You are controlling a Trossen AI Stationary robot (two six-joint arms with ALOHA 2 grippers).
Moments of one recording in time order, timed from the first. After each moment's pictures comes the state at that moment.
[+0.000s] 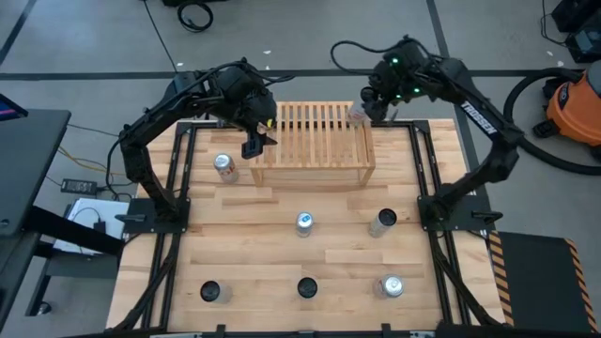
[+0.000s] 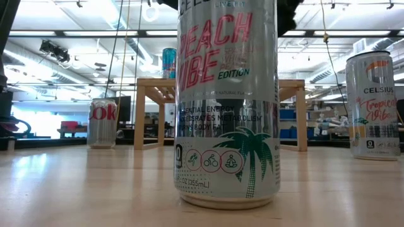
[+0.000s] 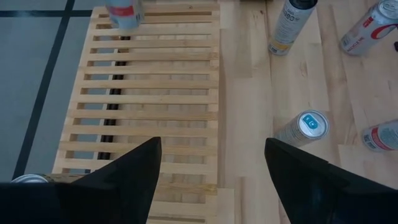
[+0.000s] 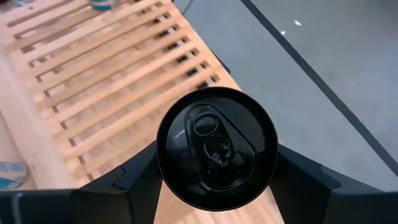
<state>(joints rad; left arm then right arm) 0.37 1.72 2.25 -1.39 0.13 0.30 -0.69 1.48 1.87 -1.25 -0.02 -0.12</state>
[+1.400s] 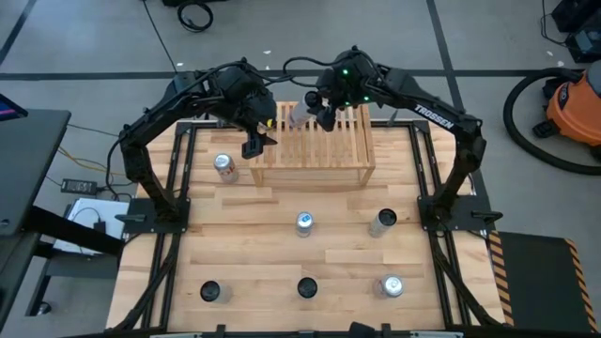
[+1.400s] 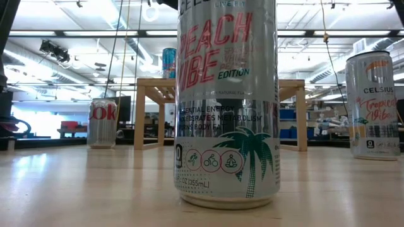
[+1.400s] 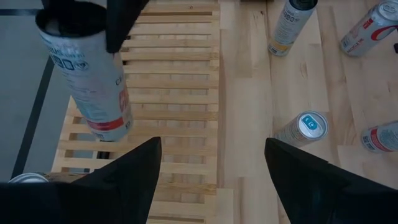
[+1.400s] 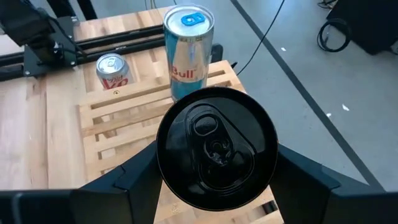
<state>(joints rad) 0.37 1.72 2.25 -1.39 0.13 0.29 -0.49 1.73 1.96 -0.88 -0.08 -0.12</state>
